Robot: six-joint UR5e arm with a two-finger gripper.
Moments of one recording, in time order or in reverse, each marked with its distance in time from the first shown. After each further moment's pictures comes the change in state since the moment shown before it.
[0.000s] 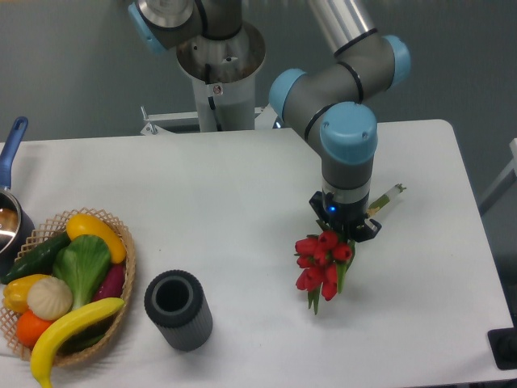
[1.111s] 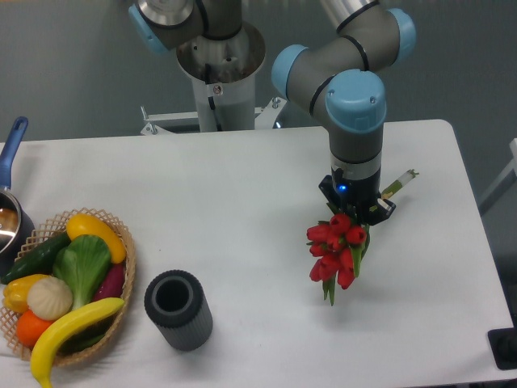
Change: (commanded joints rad) arm 0.038 0.098 -0.002 -0.009 0.005 0.005
